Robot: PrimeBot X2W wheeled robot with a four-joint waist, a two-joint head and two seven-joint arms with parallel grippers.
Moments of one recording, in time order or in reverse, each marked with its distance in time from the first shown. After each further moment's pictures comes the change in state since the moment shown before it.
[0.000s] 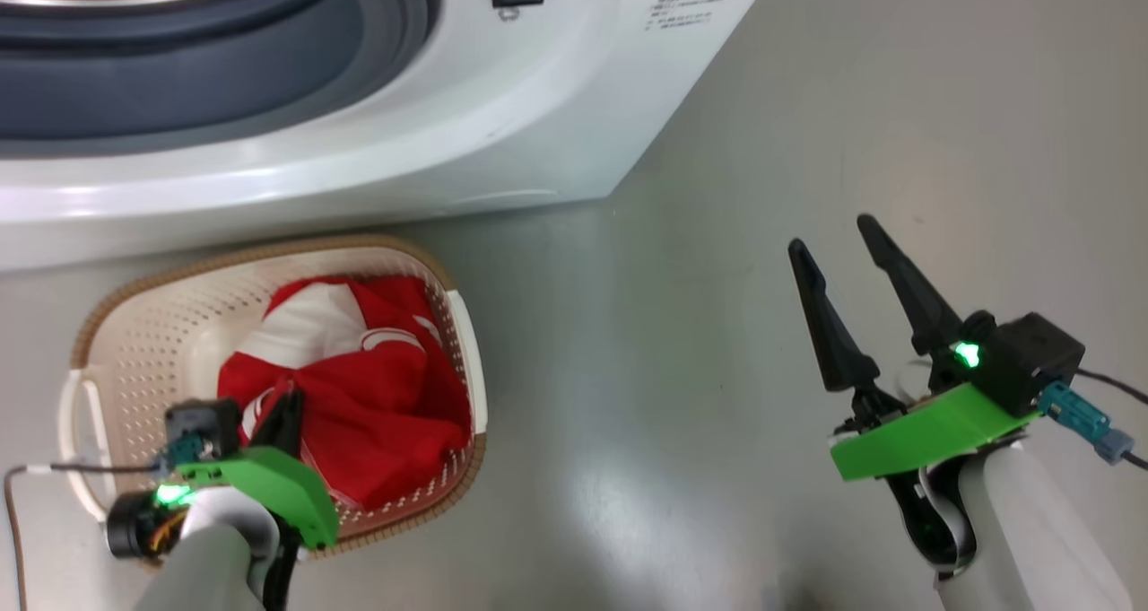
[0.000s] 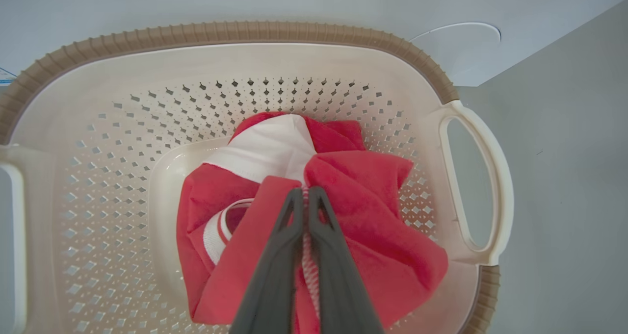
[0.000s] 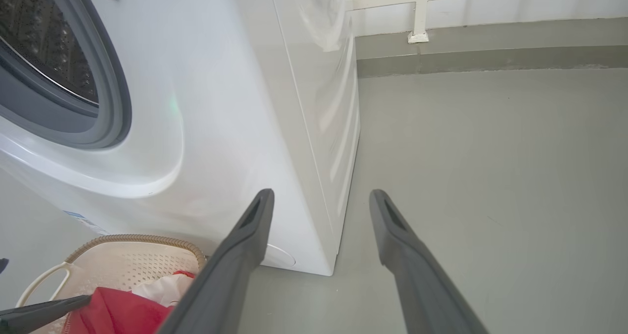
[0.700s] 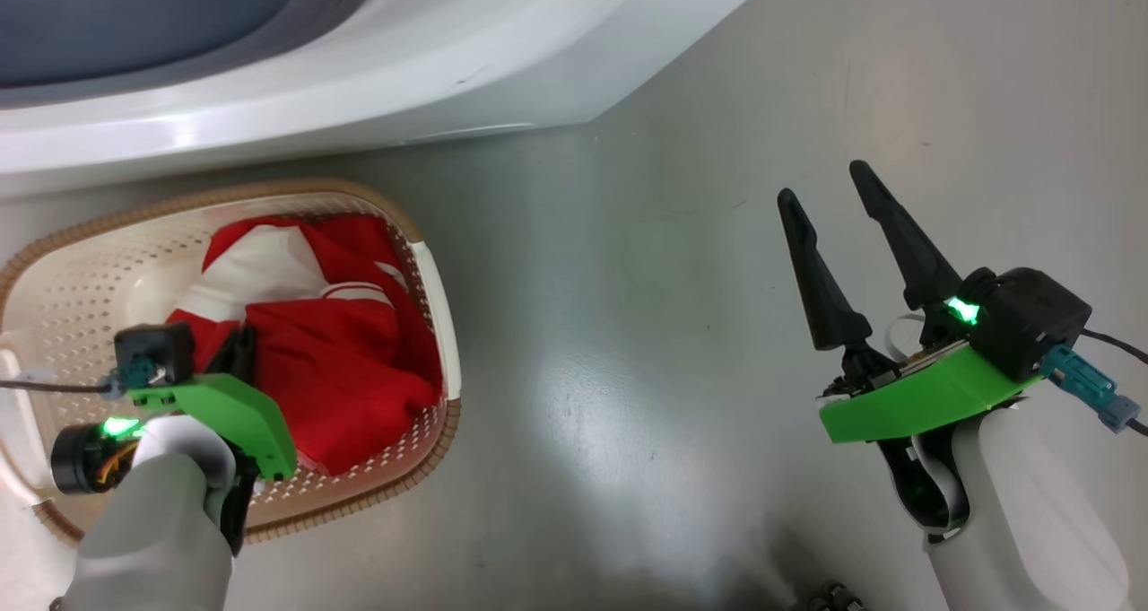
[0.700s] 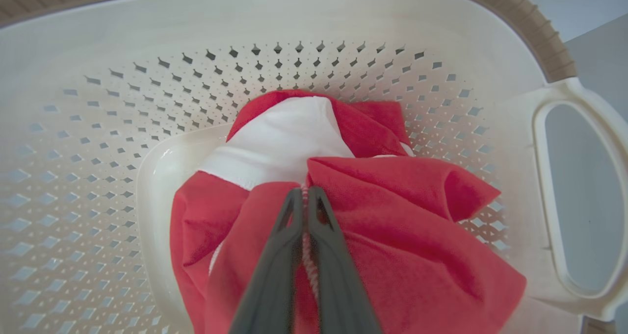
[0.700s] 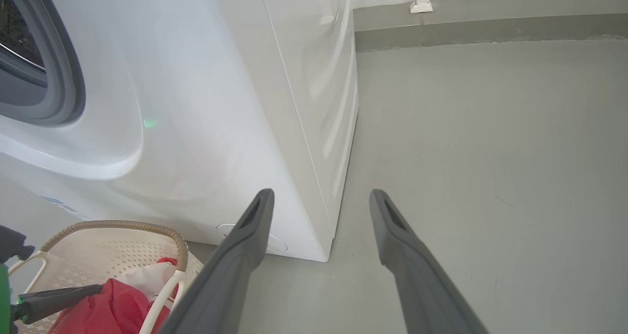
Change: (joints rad) left arm -0.186 0.045 -0.059 0.152 -0.030 0.000 0.000; right arm -0.075 0.011 0.013 -0.017 -0.001 0.000 0.000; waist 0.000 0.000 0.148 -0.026
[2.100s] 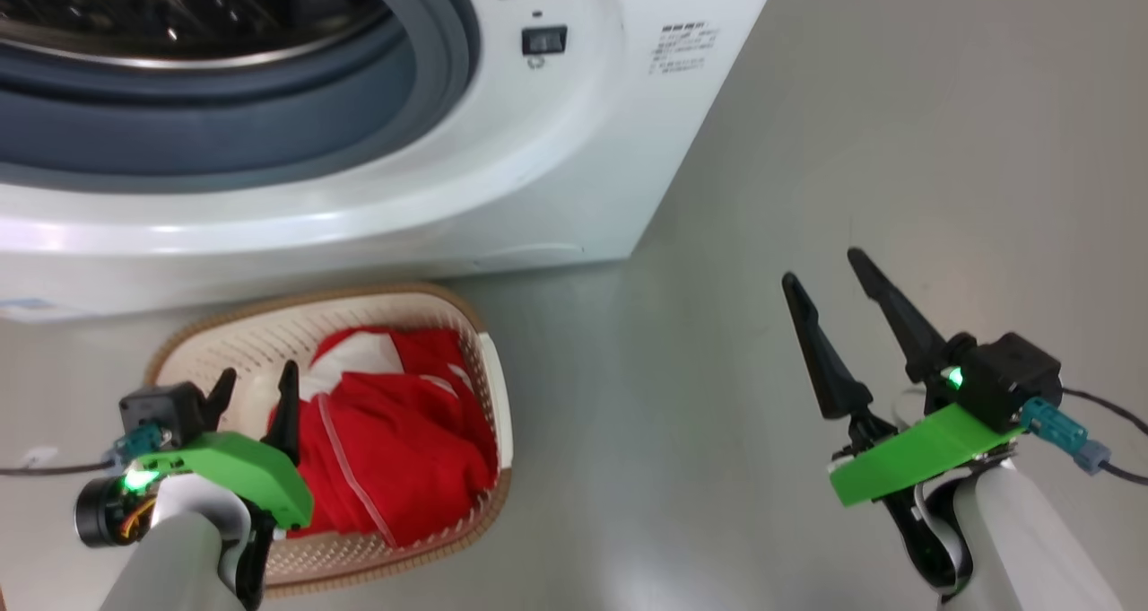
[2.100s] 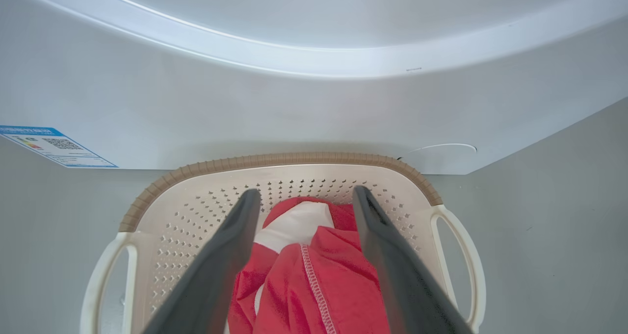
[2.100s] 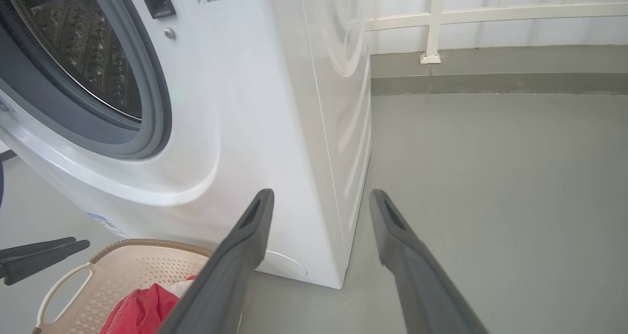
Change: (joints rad) left arm 0.192 -0.001 0.065 -0.238 -0.033 0.000 0.000; right arm 0.089 -0.030 0.009 0.075 0.001 0.000 0.000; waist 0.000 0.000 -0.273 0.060
